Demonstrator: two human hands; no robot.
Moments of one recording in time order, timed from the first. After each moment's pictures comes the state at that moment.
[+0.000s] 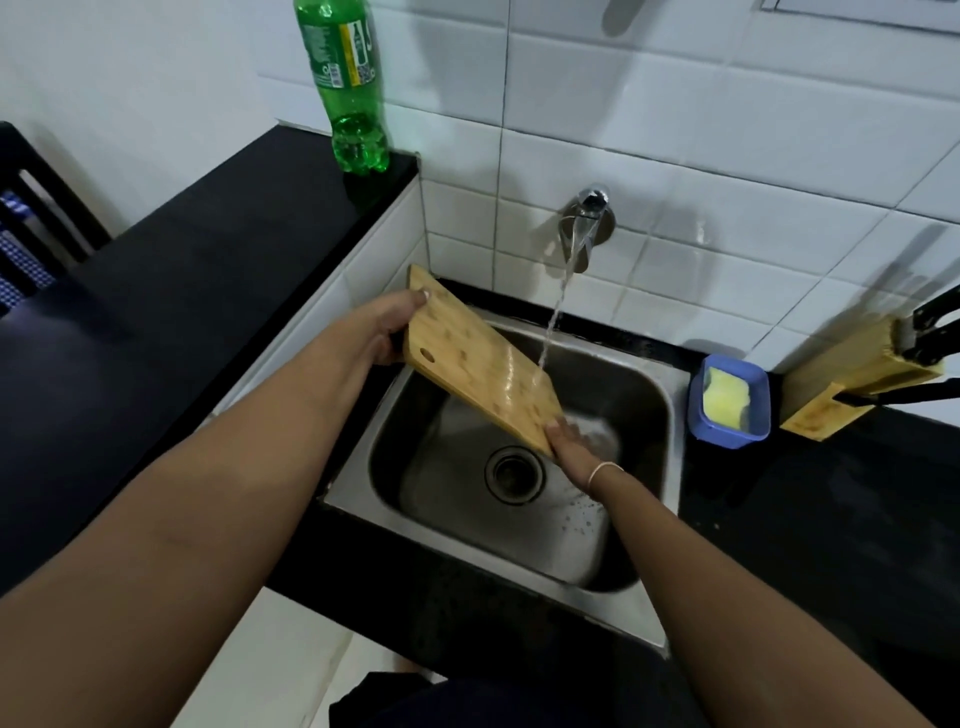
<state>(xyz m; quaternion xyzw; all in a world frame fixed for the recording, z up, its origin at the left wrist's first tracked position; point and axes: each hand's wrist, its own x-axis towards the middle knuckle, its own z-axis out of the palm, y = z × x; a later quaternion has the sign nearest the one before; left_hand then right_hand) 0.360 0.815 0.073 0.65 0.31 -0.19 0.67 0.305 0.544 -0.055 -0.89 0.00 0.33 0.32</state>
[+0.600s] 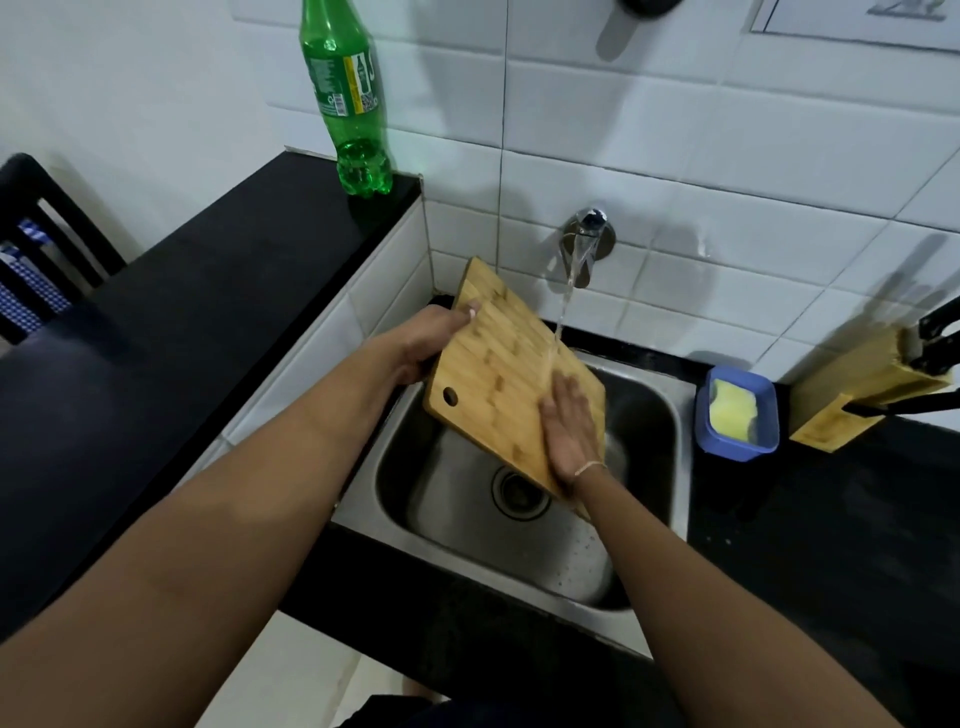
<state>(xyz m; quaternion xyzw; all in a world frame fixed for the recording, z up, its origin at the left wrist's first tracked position) 0.356 0.794 0.080 0.72 0.13 -0.19 0.66 0.319 0.569 -0.041 -0.91 -0.04 0.14 0.39</state>
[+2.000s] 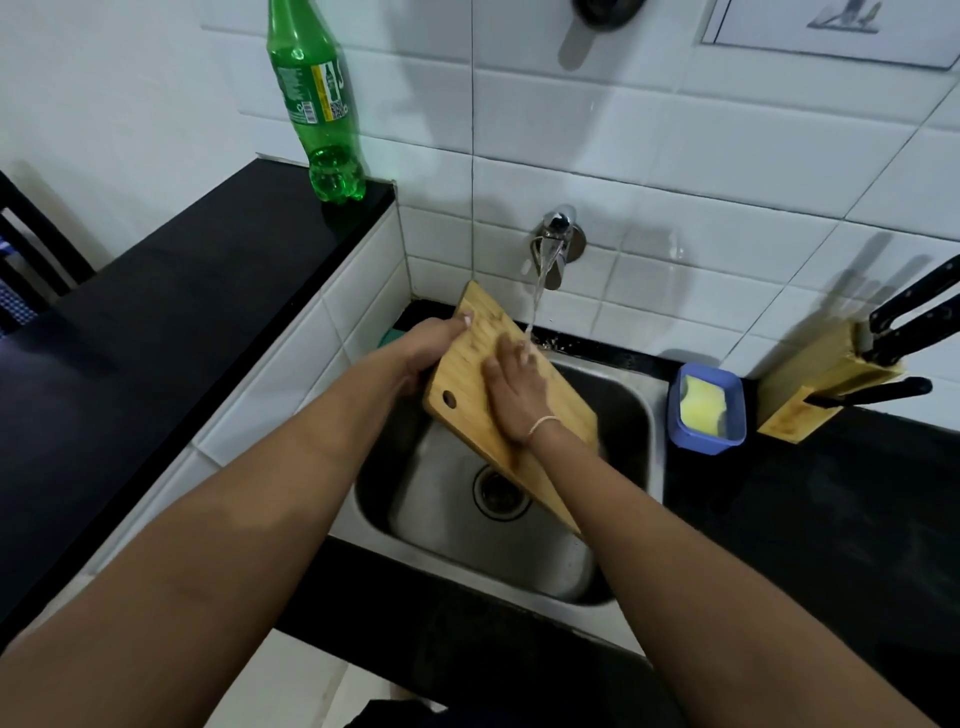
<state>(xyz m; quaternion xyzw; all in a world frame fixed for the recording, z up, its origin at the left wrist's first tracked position) 0.352 0.761 0.080 0.72 0.15 -0.19 0.65 0.345 0.607 0.006 -0.91 -0.08 0.15 0.37</state>
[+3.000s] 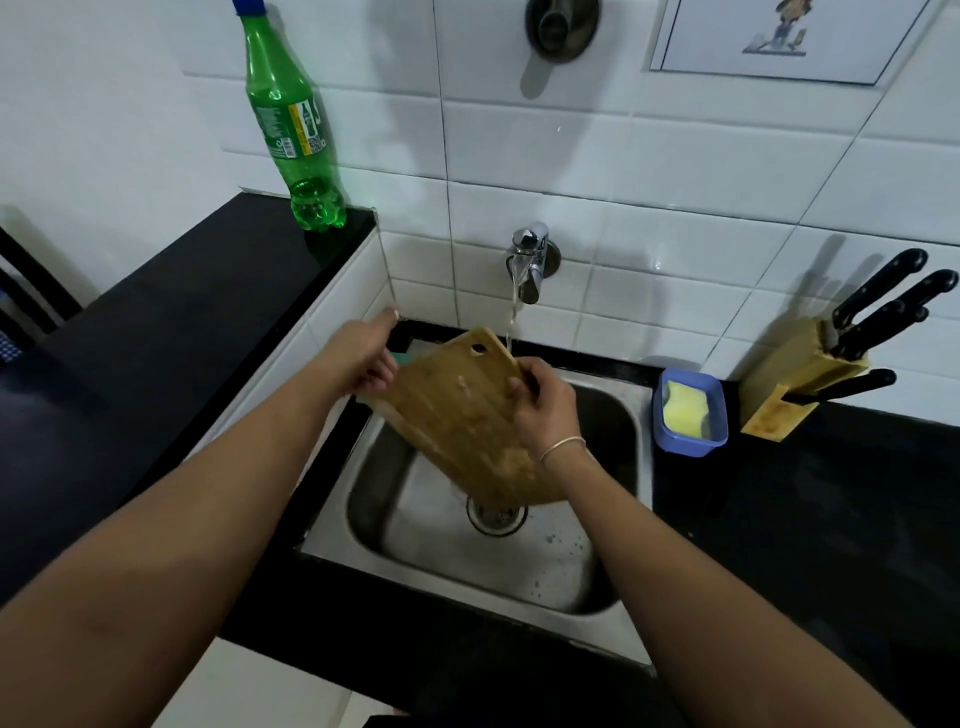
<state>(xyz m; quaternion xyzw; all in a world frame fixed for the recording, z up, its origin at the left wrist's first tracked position) 0.353 0.808 0.098 0.83 0.26 -0.14 0.48 0.323 0.572 0.024 -0.84 -0.03 -0.06 0.53</state>
